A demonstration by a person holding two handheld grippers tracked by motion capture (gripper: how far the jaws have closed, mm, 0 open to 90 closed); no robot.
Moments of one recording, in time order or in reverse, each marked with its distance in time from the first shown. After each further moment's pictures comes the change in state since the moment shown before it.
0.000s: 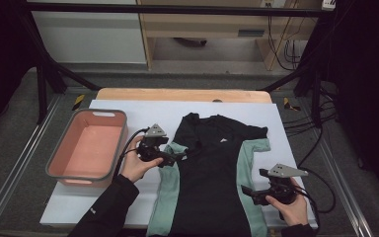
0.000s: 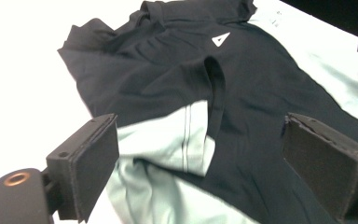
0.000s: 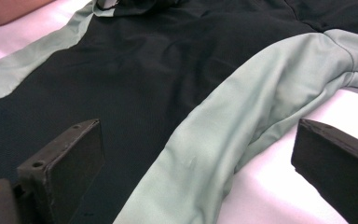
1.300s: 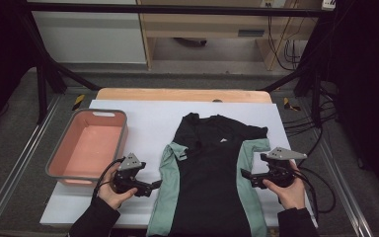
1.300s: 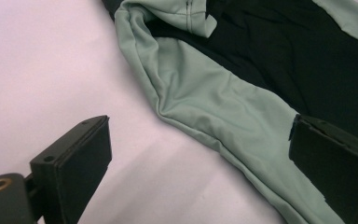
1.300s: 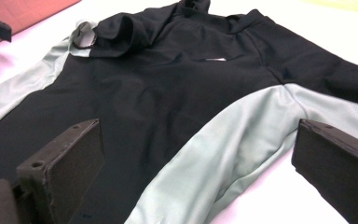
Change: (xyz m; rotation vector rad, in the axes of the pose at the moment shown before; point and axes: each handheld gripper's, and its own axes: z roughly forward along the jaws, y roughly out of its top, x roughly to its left) left arm -0.011 -0.088 -0.042 0.008 0.040 -0.014; right arm -0.011 0.044 0.004 -0.013 -0.067 0.003
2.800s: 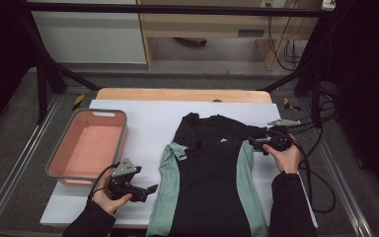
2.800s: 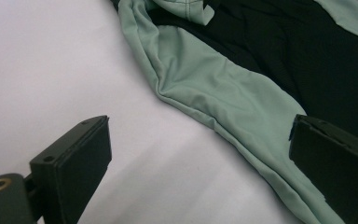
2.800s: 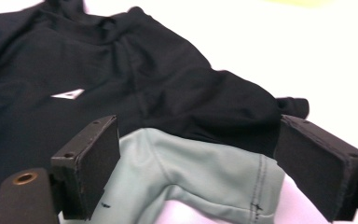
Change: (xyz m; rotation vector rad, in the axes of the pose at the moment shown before) left arm -0.003 -0.012 -0.014 -0.009 0.009 -0.011; right arm -0.092 0.034 0.061 0.098 -0.210 0.101
